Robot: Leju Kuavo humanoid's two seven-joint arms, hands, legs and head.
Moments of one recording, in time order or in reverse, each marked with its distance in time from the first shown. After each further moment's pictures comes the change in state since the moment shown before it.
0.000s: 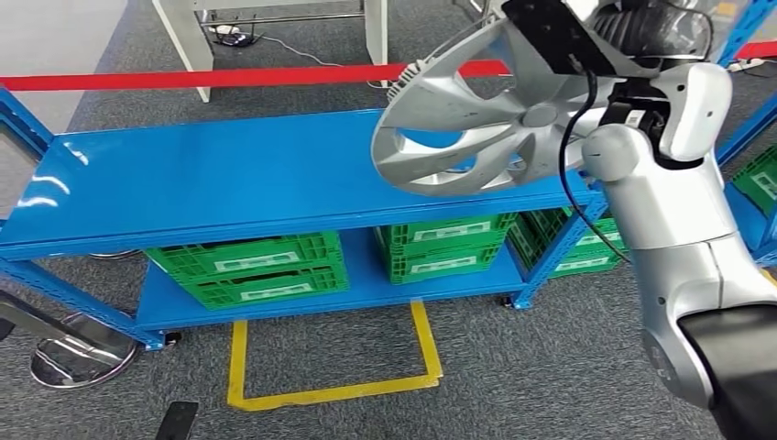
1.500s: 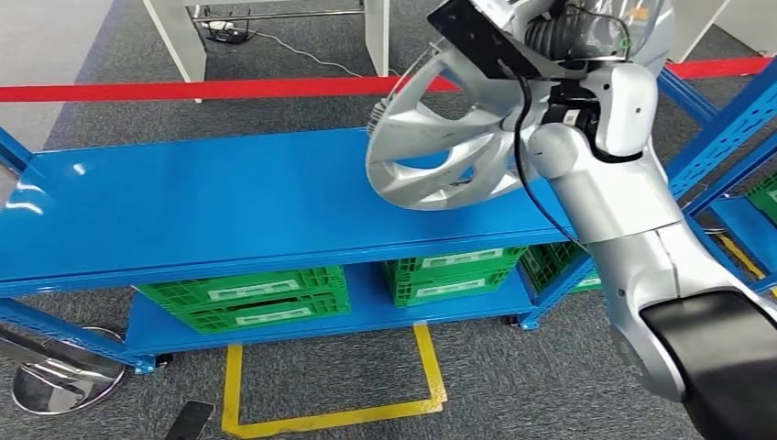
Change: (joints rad) left arm 0.006 0.012 -0.090 0.000 -0.076 -0.082 -0.043; right arm -0.049 0.092 0.044 0.152 0.020 -0.037 -0.025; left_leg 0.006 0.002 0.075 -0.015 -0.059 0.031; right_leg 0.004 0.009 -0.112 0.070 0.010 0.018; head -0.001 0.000
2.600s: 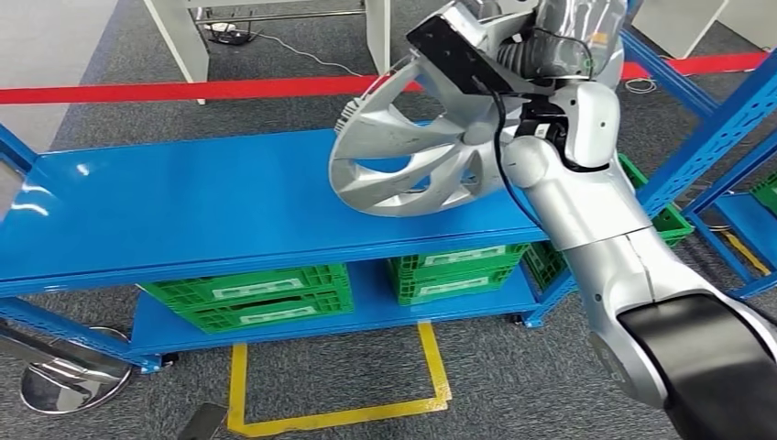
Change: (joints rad) left arm 0.004 0.002 -0.018 0.000 -0.071 0.045 0.050; right arm 0.026 0.065 -0.014 0.081 -0.014 -0.028 -0.015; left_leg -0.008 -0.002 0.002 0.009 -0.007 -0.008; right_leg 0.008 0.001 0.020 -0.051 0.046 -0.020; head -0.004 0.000
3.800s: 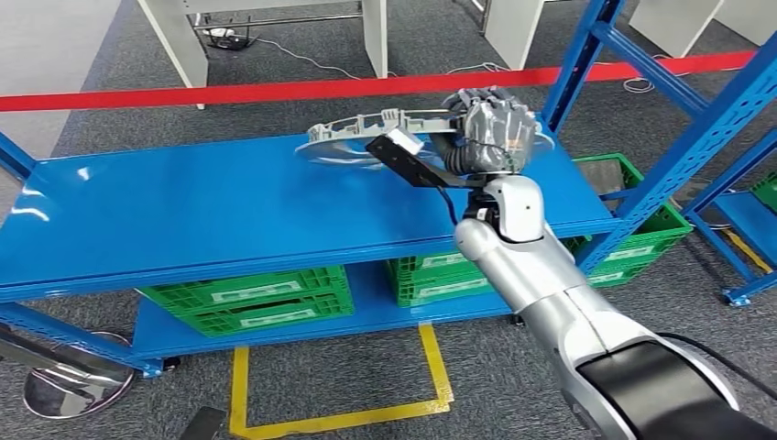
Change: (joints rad) left arm 0.006 0.008 -0.003 0.000 0.008 -0.018 0.001; right arm 0.222 0.069 0.042 0.112 0.057 -0.104 0.013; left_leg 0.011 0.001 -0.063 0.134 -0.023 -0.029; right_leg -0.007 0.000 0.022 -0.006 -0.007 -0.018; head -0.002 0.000
